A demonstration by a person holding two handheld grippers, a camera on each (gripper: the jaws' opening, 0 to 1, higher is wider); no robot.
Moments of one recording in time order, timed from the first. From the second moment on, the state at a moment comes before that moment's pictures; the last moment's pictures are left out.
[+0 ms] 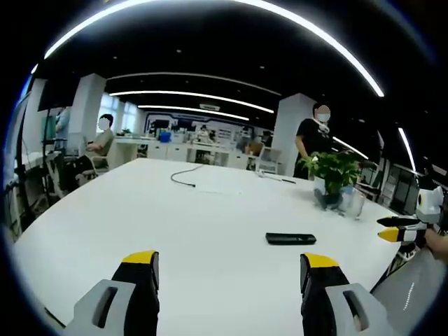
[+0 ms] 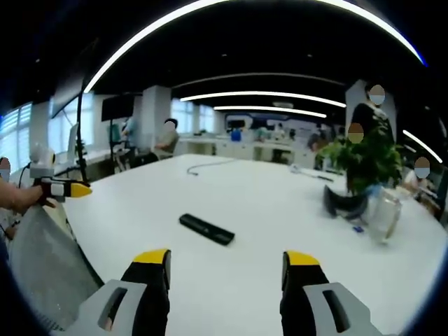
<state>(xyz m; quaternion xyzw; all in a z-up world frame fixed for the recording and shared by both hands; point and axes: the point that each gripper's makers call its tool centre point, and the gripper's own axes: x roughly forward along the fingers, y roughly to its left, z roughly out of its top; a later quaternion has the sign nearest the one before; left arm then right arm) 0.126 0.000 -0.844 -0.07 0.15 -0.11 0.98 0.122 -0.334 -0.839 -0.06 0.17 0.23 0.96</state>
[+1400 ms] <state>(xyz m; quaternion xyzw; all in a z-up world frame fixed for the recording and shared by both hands) 0.127 0.018 -0.836 -0.09 0.13 -0.06 0.99 0.123 -0.331 -0.833 -0.04 0.15 0.25 0.96</state>
